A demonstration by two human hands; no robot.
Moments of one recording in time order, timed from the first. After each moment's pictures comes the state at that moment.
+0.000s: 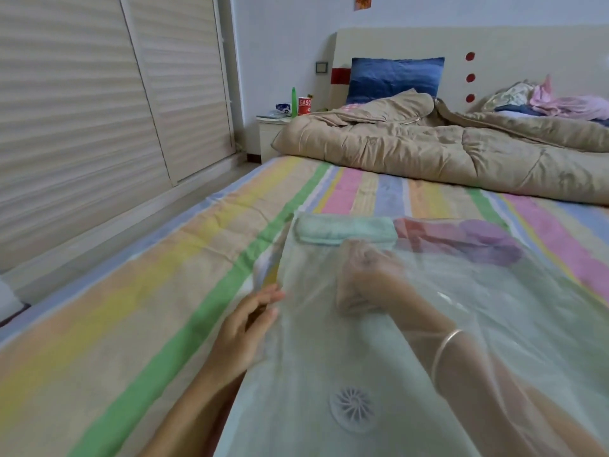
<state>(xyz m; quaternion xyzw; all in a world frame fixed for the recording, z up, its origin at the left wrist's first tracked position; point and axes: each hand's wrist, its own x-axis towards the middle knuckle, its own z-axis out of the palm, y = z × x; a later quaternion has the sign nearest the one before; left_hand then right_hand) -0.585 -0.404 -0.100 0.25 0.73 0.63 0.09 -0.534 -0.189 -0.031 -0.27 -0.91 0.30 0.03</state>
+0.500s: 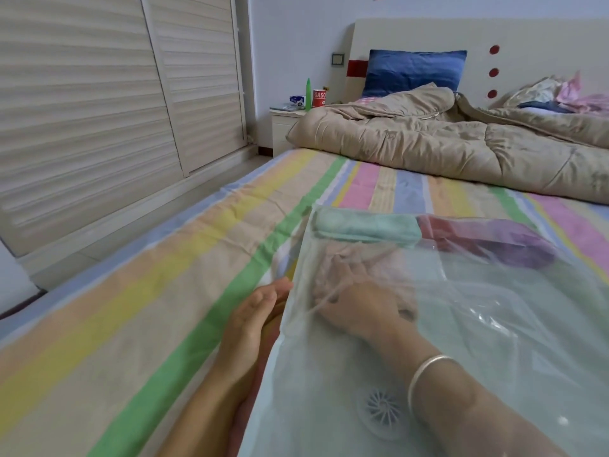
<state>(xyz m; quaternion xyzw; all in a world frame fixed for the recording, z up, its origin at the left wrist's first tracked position) -0.588 -0.411 -0.109 0.16 0.59 0.78 0.16 -0.560 -0.229 -0.080 -0.17 -0.98 0.11 0.02</state>
